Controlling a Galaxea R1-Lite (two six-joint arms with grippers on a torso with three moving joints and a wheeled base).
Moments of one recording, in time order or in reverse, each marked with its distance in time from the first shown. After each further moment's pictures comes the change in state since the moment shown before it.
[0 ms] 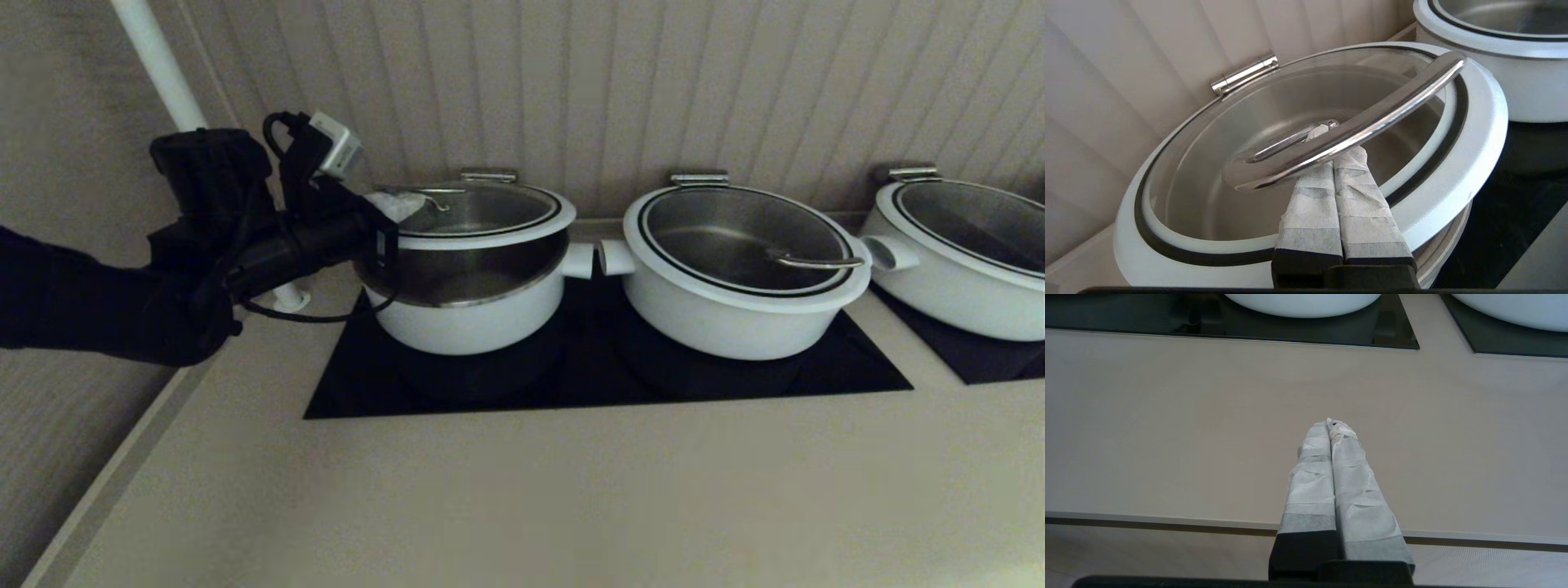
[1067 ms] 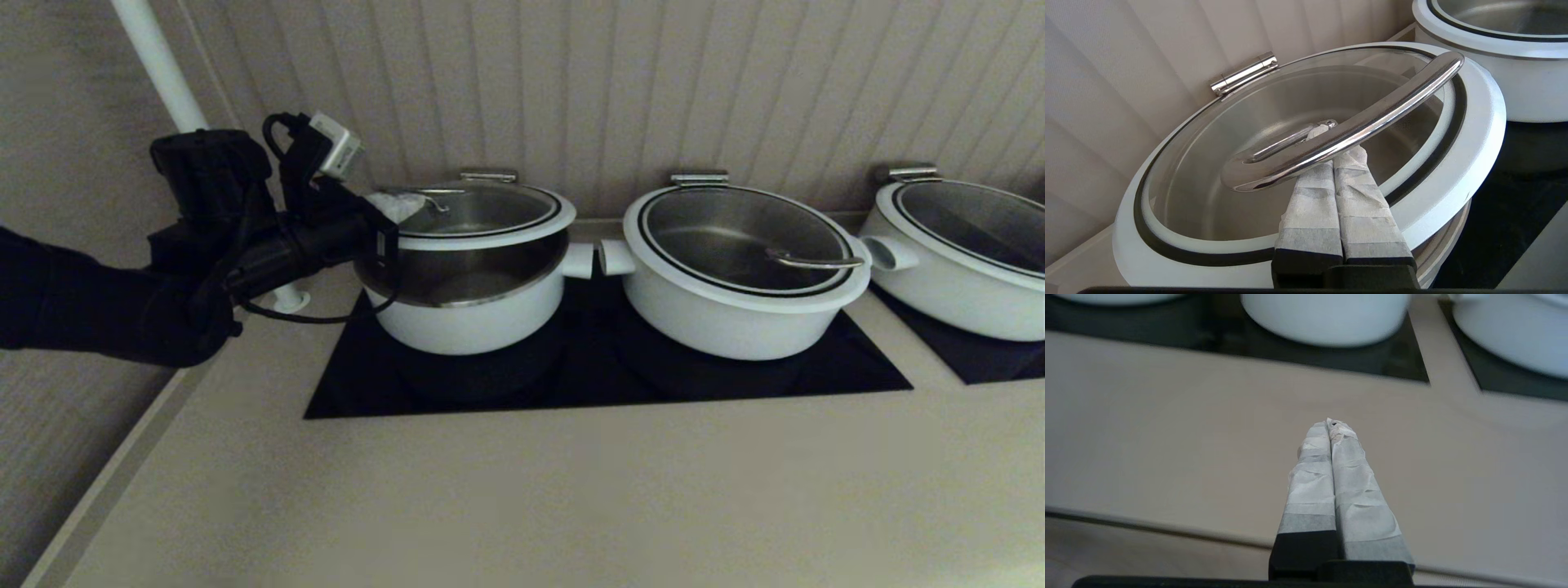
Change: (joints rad) left arm -0.001 0.001 0.005 -0.003 0.000 0.000; right arm 0.001 0.076 -0.091 -0.015 0.081 -0.048
